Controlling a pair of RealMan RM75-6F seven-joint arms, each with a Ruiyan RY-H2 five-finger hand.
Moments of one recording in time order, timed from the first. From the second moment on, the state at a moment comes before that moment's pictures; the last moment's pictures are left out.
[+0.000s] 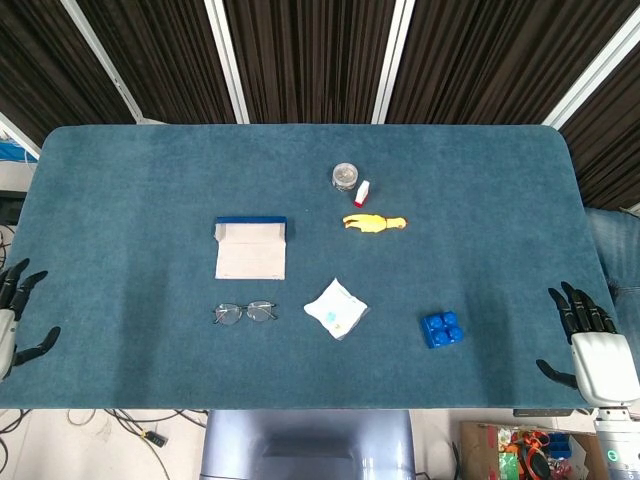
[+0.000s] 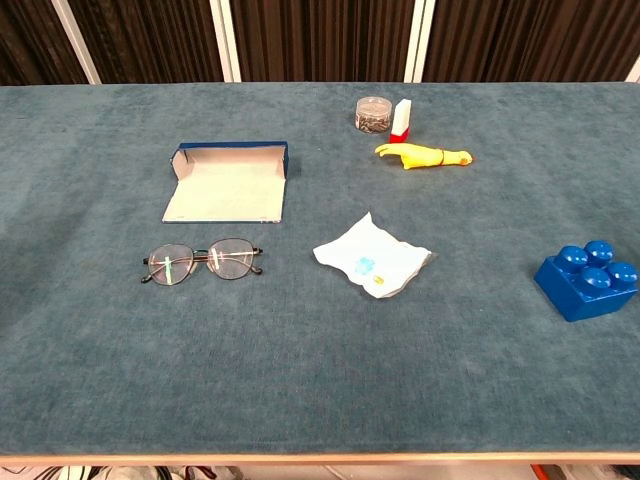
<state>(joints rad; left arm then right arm) -0.11 -1.08 -0.08 -1.64 1.46 1.43 -0.04 0.07 -1.13 0.06 -1.60 -1.51 1.50 -0.08</state>
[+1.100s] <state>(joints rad) -0.76 -1.49 -0.24 -1.64 0.56 0.99 0.58 0.07 -1.12 0.05 -1.61 -1.51 1.48 -0.04</state>
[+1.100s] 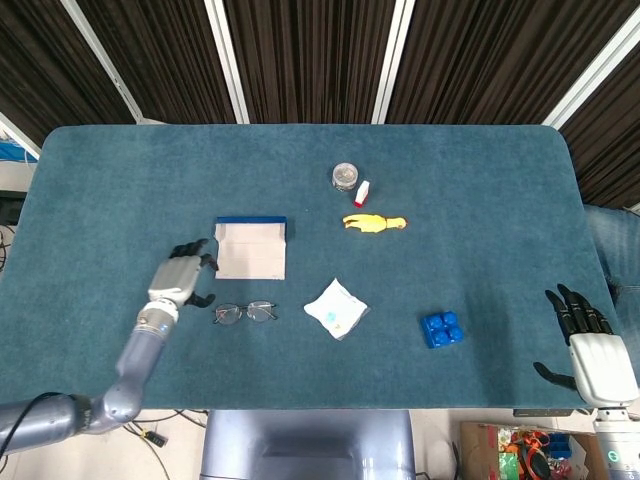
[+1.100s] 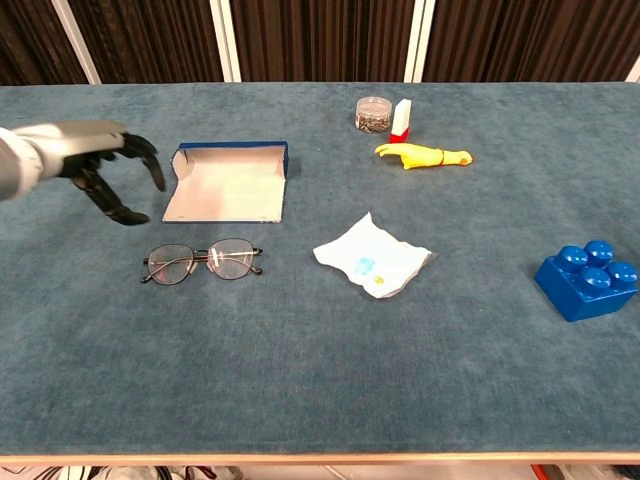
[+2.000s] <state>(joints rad) -0.81 -1.61 -0.18 -1.70 0.59 1.15 0.67 0.07 -1.11 0.06 -1.62 -1.49 1.47 -0.02</state>
